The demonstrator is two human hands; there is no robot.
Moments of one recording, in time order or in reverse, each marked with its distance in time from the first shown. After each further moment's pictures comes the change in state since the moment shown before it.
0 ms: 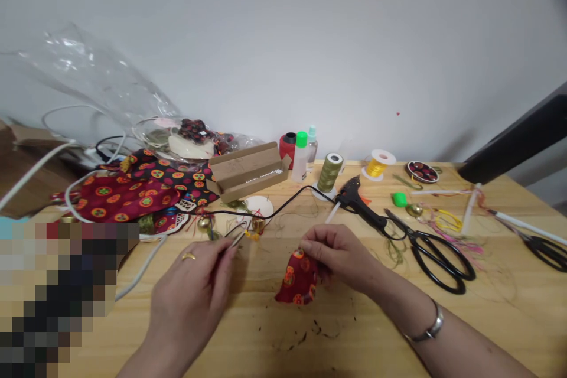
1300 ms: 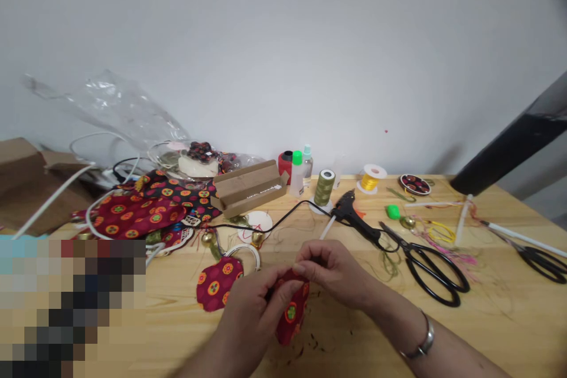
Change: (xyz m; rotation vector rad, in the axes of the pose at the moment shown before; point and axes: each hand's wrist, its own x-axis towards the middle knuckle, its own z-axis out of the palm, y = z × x) left_hand 0.023 0.074 0.001 -0.742 -0.442 -0.236; right_hand -0.005 -0.008 0.002 -0.117 -0.015 -0.211
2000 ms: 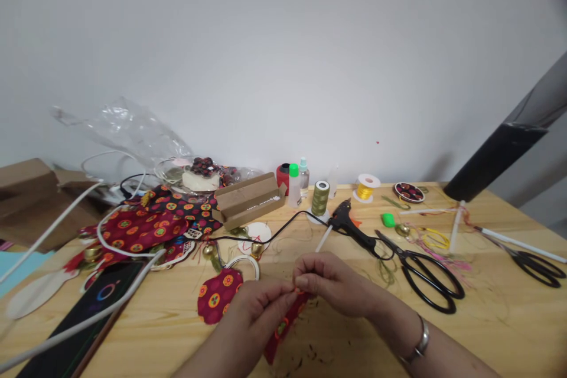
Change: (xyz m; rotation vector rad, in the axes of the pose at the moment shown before) left_hand 0.001 0.012 -0.010 -0.301 -0.264 -0.160; right_hand -0.004 -0.007 -0.008 -0.010 -0.202 -0.041
